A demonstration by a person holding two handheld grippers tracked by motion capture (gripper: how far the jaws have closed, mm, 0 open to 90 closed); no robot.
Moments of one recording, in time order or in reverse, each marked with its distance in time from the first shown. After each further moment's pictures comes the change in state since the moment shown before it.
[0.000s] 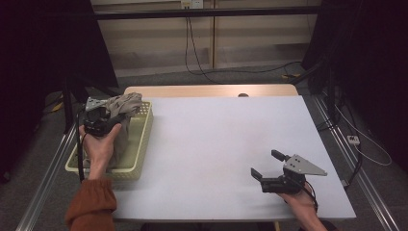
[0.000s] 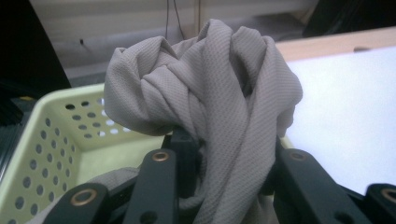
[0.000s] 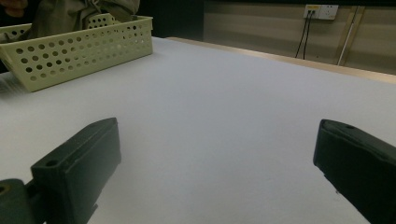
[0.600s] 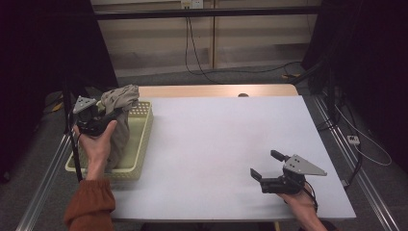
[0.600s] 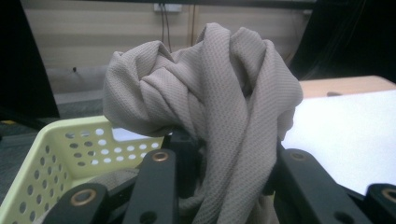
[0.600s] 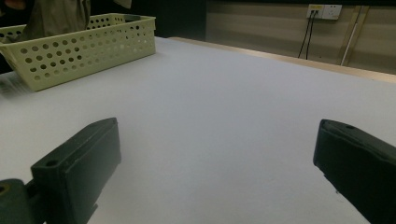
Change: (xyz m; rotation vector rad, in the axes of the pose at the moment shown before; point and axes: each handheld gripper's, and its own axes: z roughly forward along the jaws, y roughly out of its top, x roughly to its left) left arm 0.002 0.005 -0.016 -0.152 -0.047 -0.058; right arm 0.001 0.000 0.000 0.001 0.010 -0.001
